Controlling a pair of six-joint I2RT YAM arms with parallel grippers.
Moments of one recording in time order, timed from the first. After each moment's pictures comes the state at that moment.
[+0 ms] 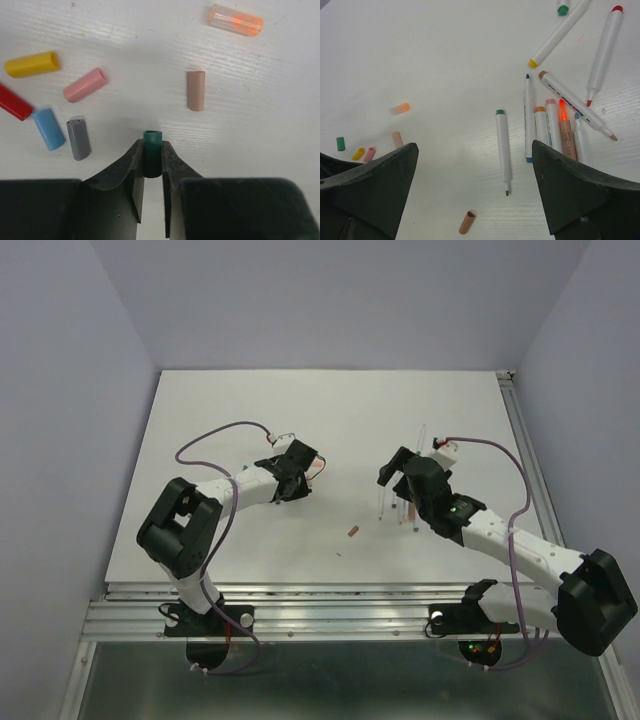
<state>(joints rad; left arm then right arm) -0.64 1.68 0.98 -0.34 -0.31 -0.78 0.65 1.15 0.67 -0.07 0.52 0.85</state>
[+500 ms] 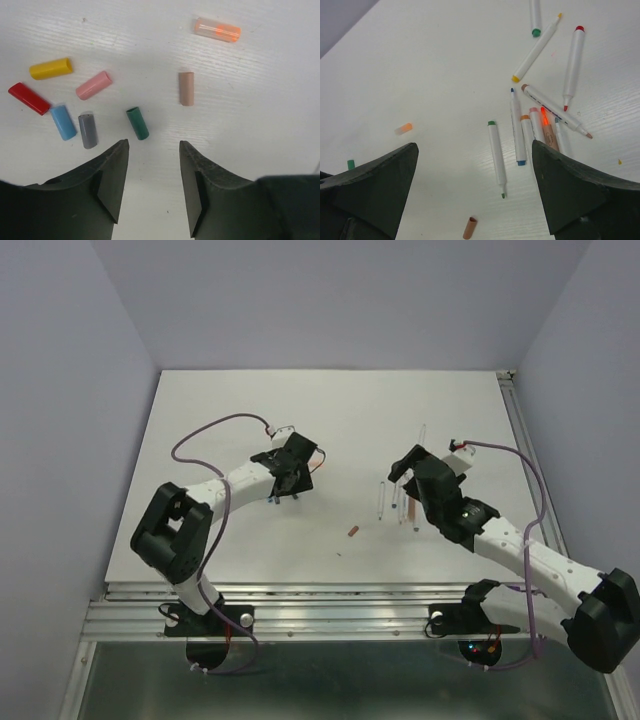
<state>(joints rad) -0.64 1.66 1.05 -0.43 -0.33 -0.76 0.65 1.05 0.67 -0.16 0.62 0.91</state>
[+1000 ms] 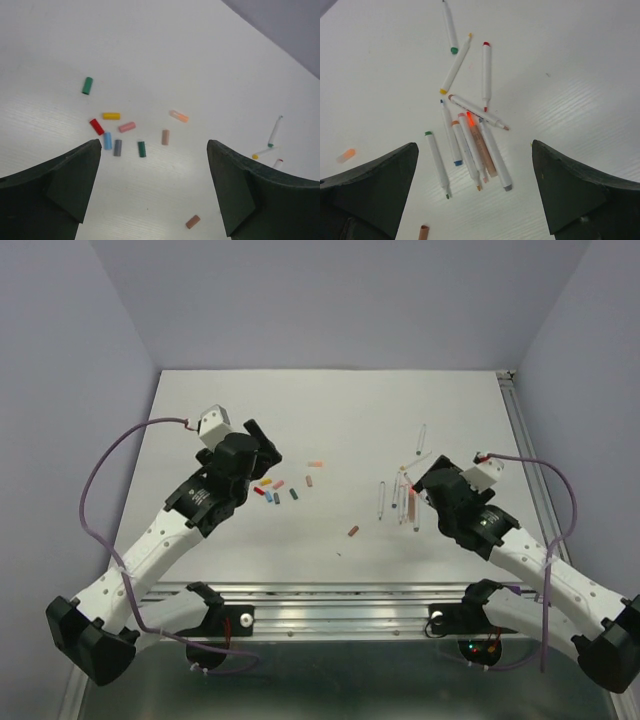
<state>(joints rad) -0.62 1.02 0.99 -0.50 -0.55 -0.82 0.65 0.92 0.69 -0.48 0.81 0.98</state>
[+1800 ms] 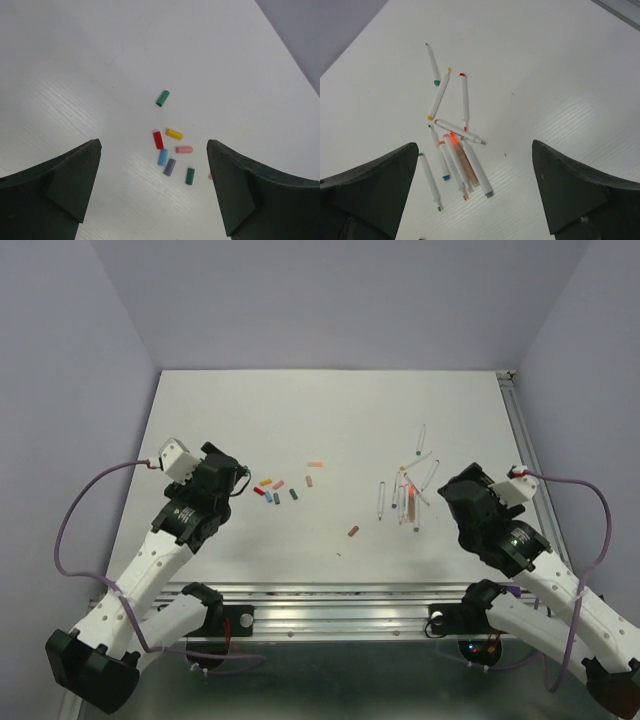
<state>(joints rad) -0.46 0.84 0.81 -0.64 -0.74 -1.05 0.65 0.69 0.72 -0.76 0.97 1.10</state>
